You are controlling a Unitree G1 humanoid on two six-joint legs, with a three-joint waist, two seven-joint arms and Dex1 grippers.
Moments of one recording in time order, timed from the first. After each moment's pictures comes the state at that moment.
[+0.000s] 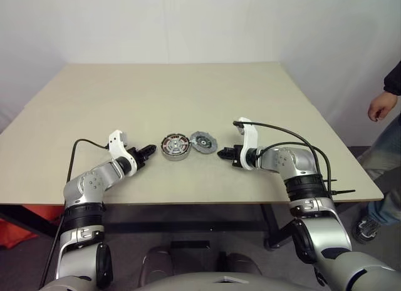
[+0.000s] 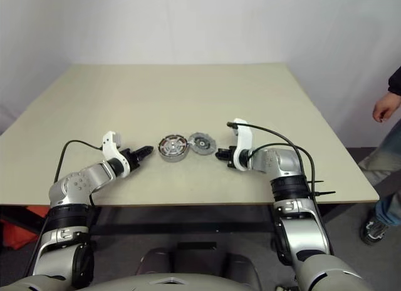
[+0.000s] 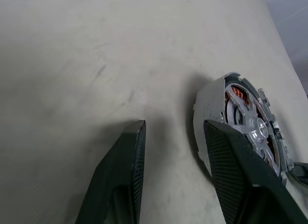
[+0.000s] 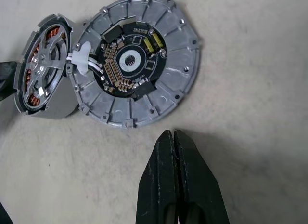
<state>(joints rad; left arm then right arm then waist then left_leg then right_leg) -0.39 0.26 0.36 0.23 -0.70 0.94 -0.27 -0.64 -0.24 -0.03 0.38 0.51 1.09 0.38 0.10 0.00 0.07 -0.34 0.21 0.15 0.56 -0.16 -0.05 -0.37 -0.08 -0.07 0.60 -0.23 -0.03</state>
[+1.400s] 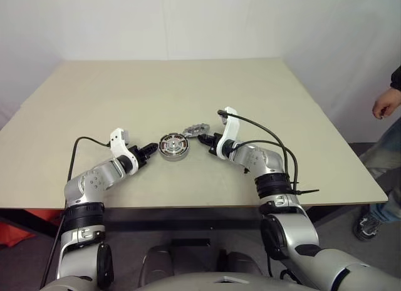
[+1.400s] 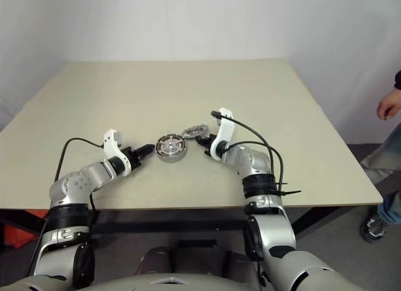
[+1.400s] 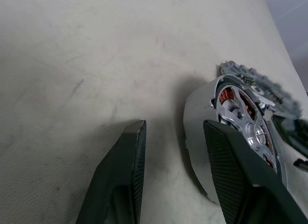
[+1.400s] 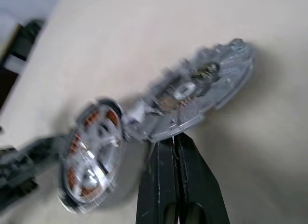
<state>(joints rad) -0.39 0.26 0.35 0.20 -0.70 0.95 -0.28 -0.70 0.03 -0.18 0.51 0.41 0.77 0.34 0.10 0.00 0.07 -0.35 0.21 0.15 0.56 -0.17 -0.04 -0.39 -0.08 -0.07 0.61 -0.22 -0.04</state>
